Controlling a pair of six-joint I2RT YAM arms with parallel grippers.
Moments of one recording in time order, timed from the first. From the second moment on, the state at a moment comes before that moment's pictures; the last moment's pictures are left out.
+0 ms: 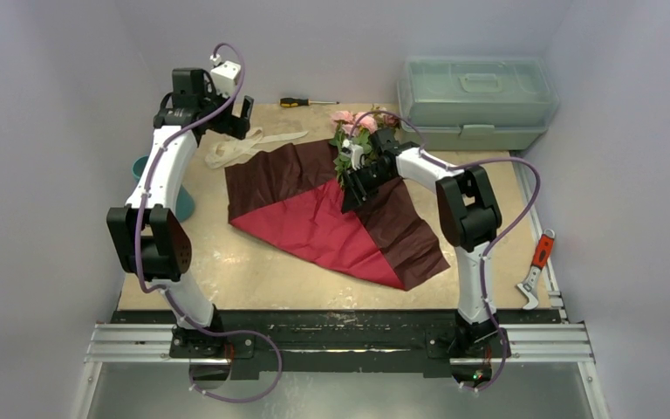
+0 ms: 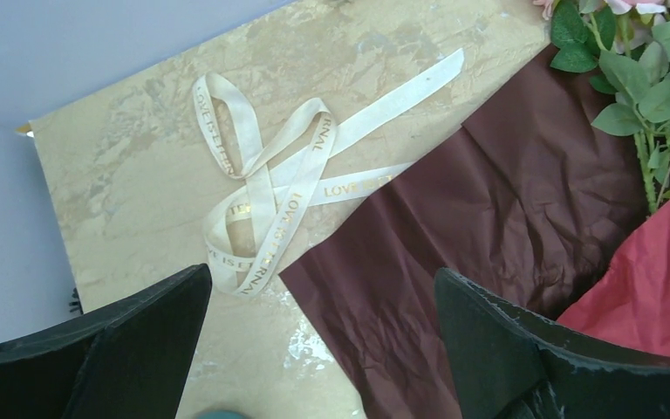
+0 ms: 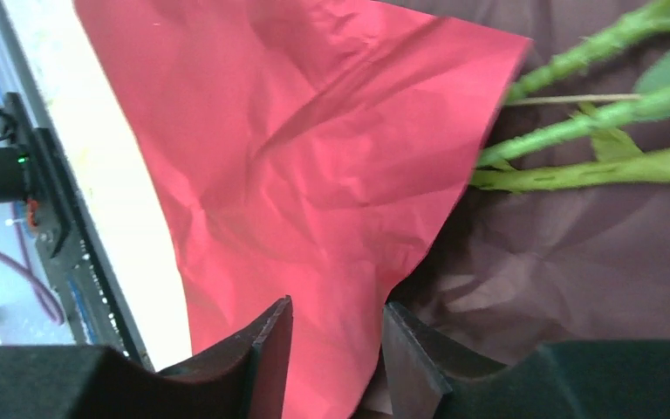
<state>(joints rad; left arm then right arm) 0.00 1.77 1.71 -0.54 0.21 0.30 0.41 2.15 1.59 -0.63 -0.73 -0.14</state>
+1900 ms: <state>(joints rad) -0.24 2.19 1.66 -0.67 0.87 0.30 0.41 1.90 1.45 -0.64 -0.91 -0.18</state>
